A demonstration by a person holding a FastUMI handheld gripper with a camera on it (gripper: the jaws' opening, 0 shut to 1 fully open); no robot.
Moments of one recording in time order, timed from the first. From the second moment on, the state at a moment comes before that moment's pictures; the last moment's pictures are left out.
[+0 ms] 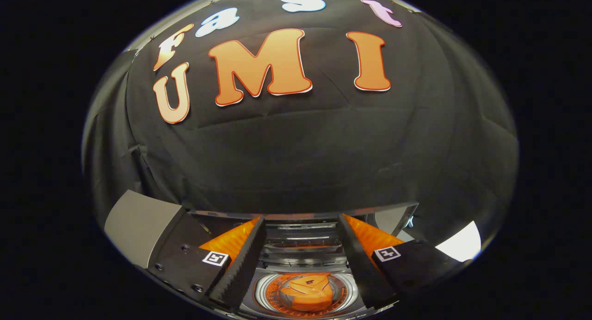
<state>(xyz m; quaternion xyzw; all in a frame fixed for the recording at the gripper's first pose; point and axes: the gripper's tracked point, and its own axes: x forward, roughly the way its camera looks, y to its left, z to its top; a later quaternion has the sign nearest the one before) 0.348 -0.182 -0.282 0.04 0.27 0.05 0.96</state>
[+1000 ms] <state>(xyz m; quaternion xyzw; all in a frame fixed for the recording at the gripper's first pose) 0.331 -0.182 -0.297 0.02 0.27 0.03 0.96</state>
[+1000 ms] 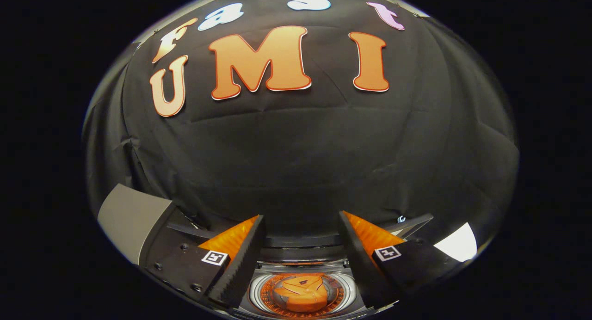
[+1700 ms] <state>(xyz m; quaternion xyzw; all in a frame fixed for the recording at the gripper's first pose) 0.268 -0.181 -0.307 0.02 0.25 0.03 0.97</state>
